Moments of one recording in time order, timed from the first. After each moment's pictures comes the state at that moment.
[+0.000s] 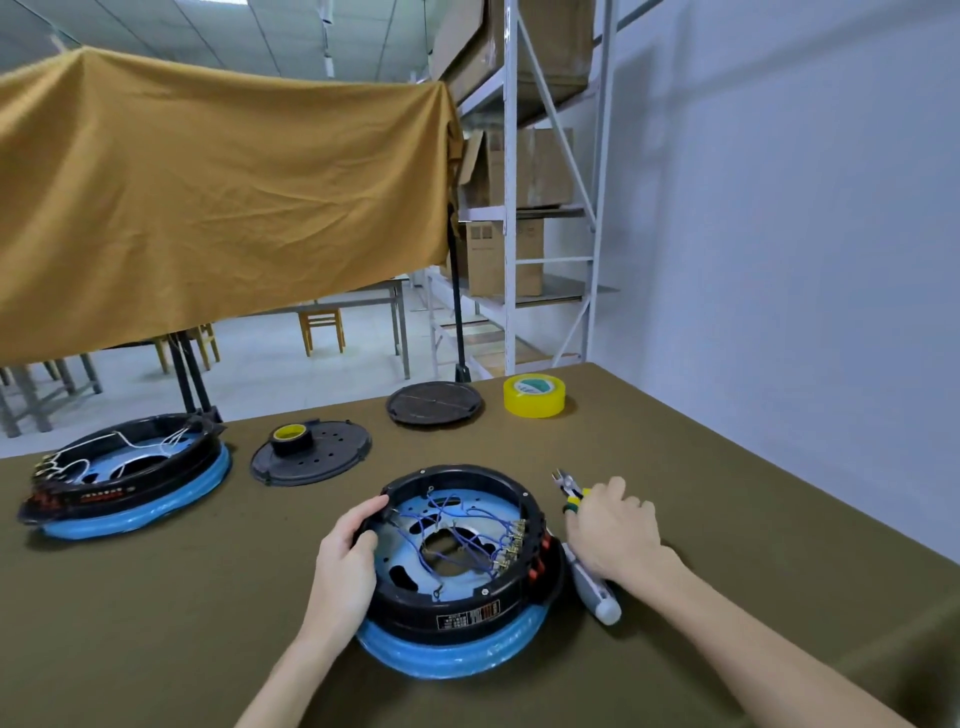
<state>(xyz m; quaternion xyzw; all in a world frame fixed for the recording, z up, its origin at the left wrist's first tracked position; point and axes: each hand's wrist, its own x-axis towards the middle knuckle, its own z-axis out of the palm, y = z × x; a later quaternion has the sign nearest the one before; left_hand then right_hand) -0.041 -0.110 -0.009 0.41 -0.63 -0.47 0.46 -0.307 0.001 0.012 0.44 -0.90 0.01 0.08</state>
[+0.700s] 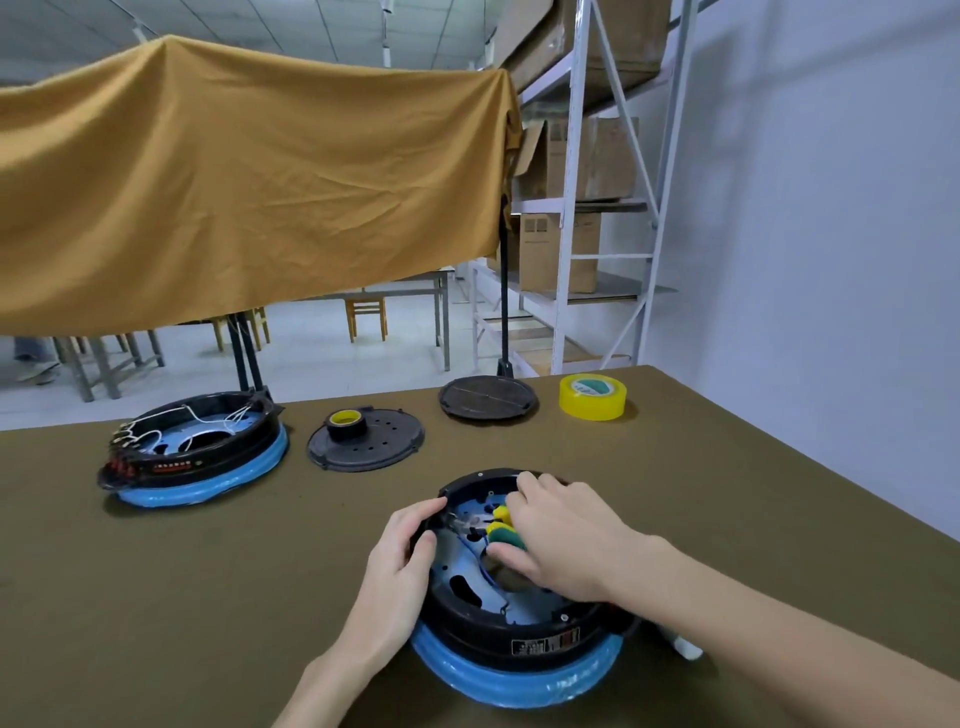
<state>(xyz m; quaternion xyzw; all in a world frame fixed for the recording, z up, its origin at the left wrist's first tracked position) -0.016 -0.112 -0.014 0.36 -0.73 -0.41 0.41 -0.208 -0.028 0.067 0.75 -0.63 -0.01 0.17</state>
